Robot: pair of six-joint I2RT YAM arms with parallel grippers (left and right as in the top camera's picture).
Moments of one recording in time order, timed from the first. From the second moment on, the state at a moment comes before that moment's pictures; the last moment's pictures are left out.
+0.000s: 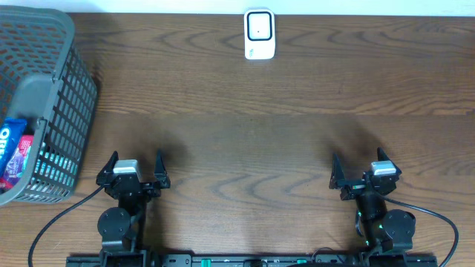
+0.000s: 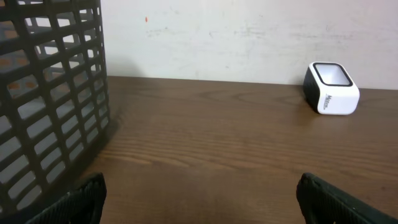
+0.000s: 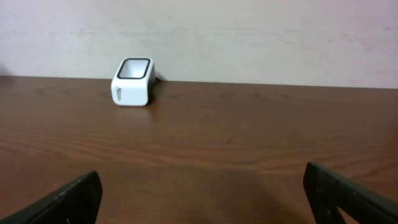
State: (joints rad) left arm 0.03 0.01 0.01 -0.11 0.00 -0.04; right arm 0.04 0.01 0.01 -0.07 -0.08 0.00
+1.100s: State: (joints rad) left arm 0.03 0.01 0.05 -0.06 0.01 -0.28; right arm 0.04 0.01 0.01 -0.07 -0.08 0.00
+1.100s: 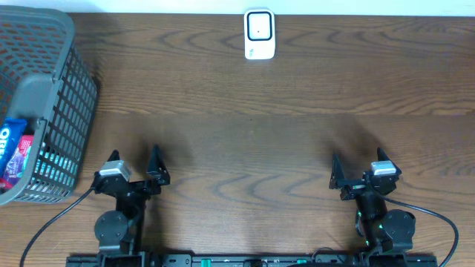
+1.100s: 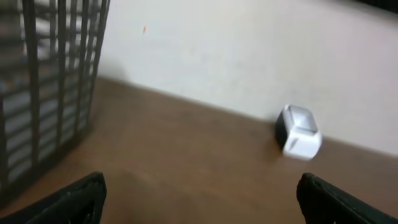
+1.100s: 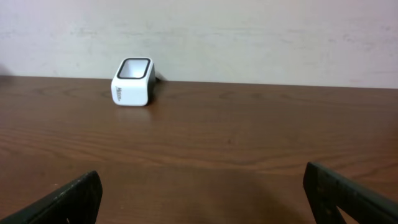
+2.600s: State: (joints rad) left arm 0.03 0.99 1.32 -1.13 0.26 -0.31; right arm 0.04 0.01 0.01 -0.07 -0.08 0.00
